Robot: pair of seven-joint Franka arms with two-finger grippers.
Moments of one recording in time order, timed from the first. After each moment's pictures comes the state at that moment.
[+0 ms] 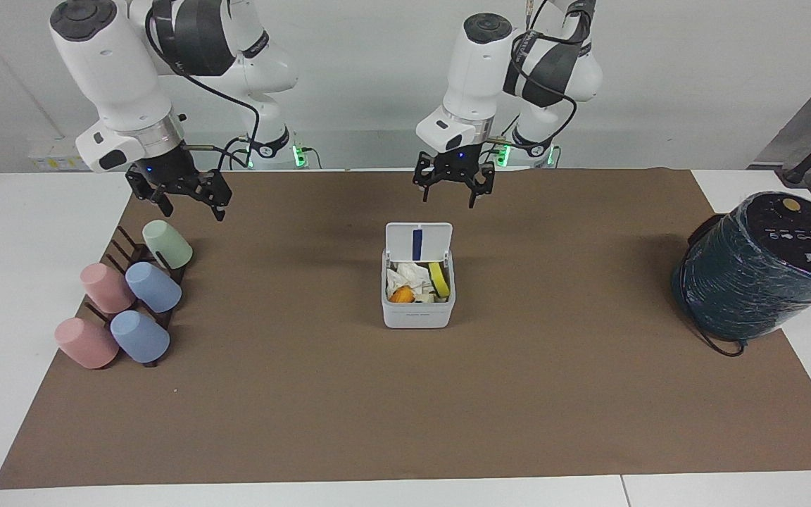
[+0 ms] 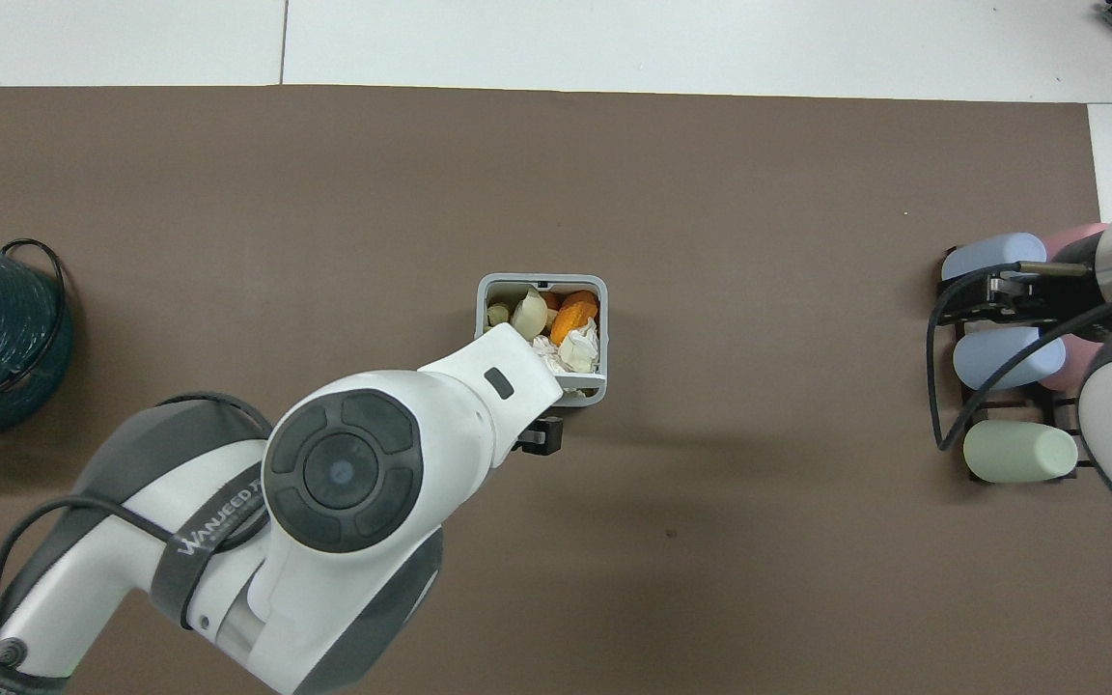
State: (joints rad) left arm -0.59 -0.06 -0.12 -1.97 -0.02 2.10 -0.56; right arm 0.07 -0.03 -0.03 -1.73 -0.01 1.71 0.17
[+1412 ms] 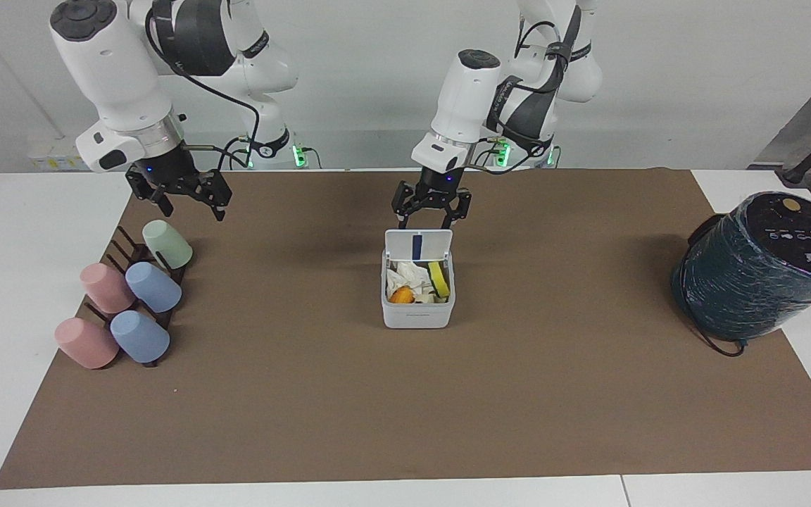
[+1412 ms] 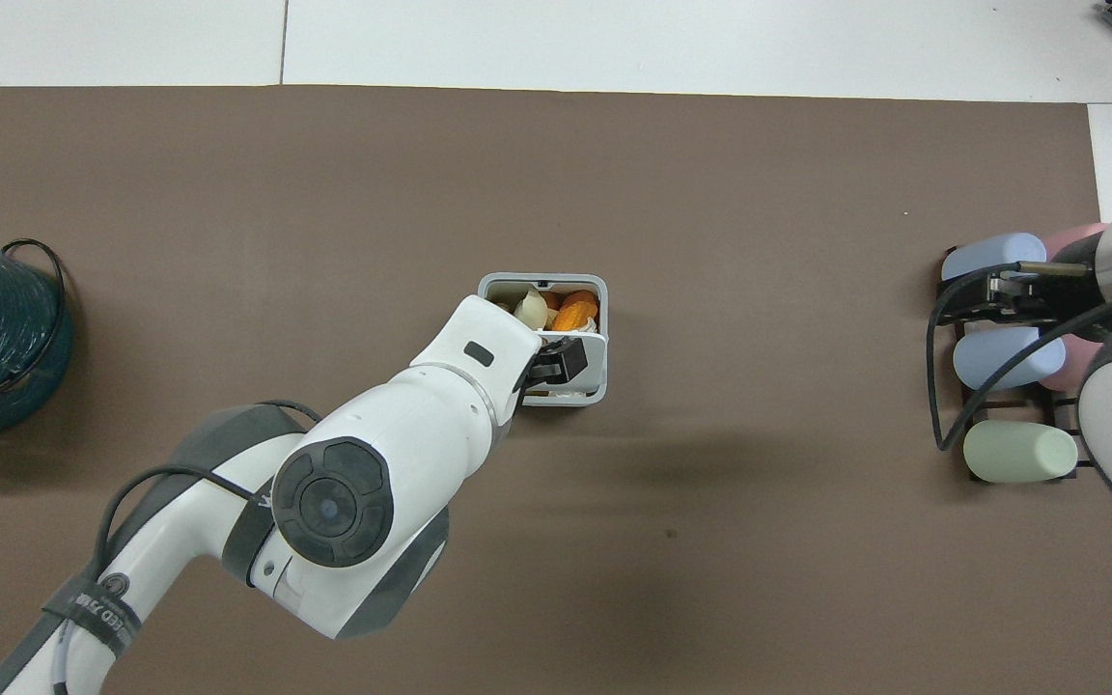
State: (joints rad) left arm -0.58 0.01 -0.09 -2.11 -0.02 2.61 -0.79; right arm 0.07 -0.03 -0.03 -1.73 -0.01 1.71 0.17
